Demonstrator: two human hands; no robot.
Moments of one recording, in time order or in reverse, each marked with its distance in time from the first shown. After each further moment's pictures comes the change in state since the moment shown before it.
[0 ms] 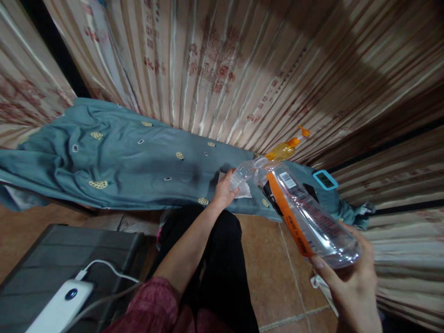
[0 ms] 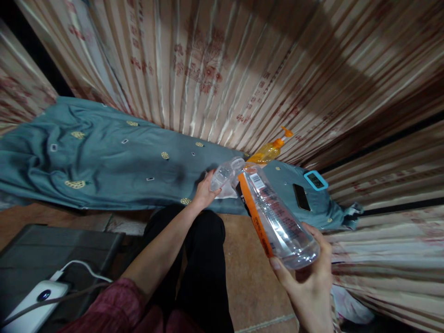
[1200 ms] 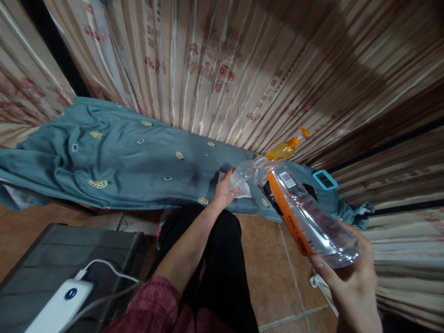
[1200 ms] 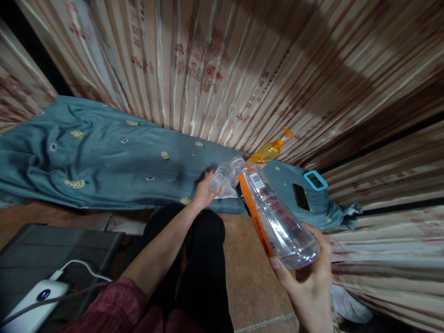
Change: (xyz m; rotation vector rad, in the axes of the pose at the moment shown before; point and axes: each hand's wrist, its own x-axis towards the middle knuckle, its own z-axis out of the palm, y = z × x) left_hand 0.000 0.000 0.000 0.001 0.001 0.000; right_hand 0.002 -0.009 0.001 -0.001 0.029 -0.009
